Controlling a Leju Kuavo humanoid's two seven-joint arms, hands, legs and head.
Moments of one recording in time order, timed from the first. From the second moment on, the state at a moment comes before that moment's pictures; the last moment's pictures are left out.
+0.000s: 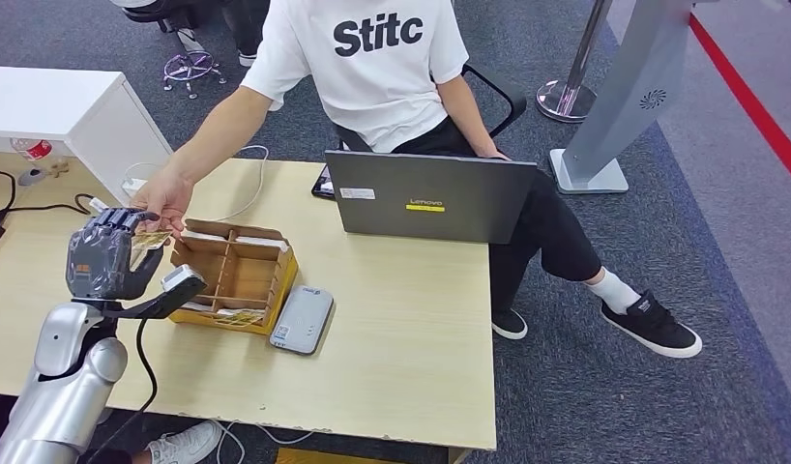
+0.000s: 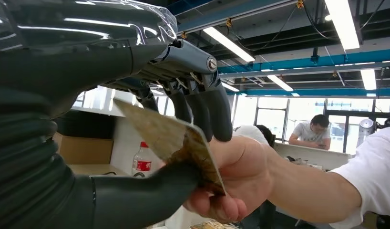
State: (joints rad) left arm -0.27 0.35 0.10 -1.12 -0.97 0.50 -0.31; right arm -0.04 0.09 -0.32 -0.19 0.11 -0.16 -0.02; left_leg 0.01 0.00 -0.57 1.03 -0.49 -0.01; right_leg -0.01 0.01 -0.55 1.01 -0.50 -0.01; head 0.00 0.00
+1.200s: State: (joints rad) left arm -0.28 0.11 -0.32 -1.25 -1.05 0.30 -0.20; right arm -0.04 0.10 -0.32 -0.19 0.17 -0.17 0.01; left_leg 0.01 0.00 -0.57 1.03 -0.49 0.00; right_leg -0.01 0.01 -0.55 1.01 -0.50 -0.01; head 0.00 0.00
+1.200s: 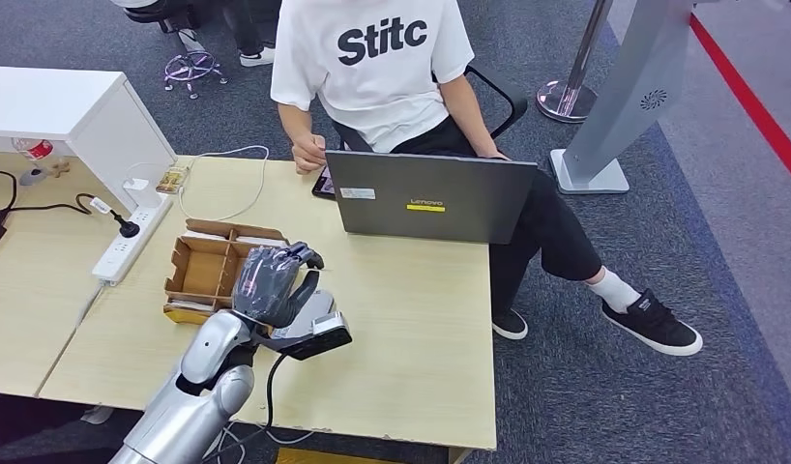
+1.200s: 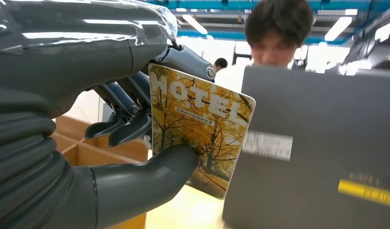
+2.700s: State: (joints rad) left arm -0.33 0.07 -0.36 -0.87 -1.08 0.45 -0.20; right arm -0.04 0.10 -0.32 -0.19 0.22 -0.17 0.02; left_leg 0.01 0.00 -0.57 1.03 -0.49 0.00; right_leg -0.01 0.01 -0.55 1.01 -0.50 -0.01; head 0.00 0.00
